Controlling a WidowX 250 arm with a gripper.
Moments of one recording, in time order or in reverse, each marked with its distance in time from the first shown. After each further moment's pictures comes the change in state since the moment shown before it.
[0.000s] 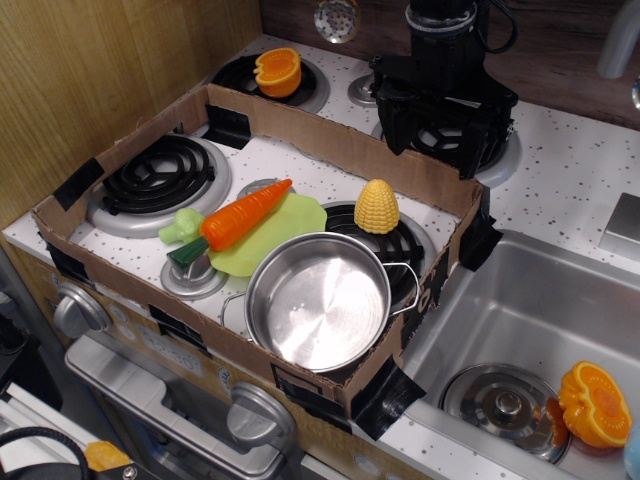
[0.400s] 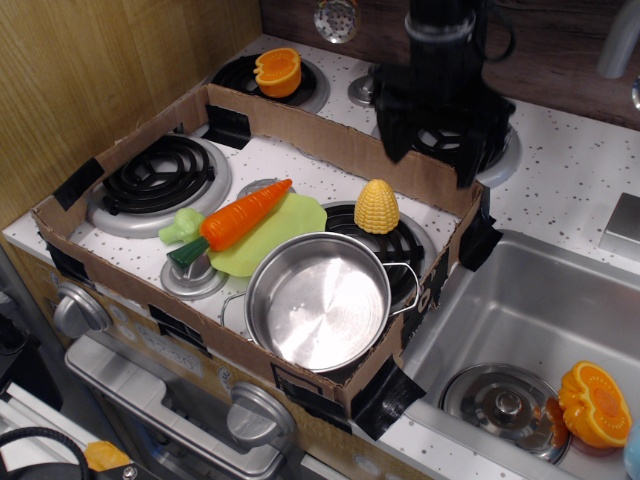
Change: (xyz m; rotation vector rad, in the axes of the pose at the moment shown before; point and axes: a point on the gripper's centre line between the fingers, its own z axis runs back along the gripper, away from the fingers) arm -0.006 0.000 -0.009 0.001 0.034 0.007
